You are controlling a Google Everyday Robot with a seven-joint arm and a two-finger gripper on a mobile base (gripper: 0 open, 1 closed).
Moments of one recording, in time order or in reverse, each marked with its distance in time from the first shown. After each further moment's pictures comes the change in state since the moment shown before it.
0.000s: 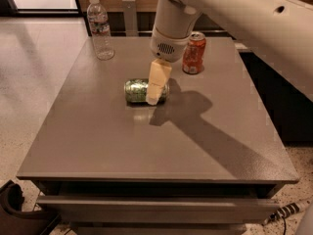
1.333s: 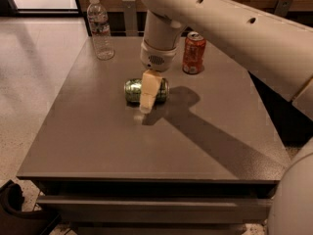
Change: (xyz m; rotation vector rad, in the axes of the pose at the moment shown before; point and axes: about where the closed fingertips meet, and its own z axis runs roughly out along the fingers) arm -0.021 0.009 0.041 -0.076 -0.004 -0.107
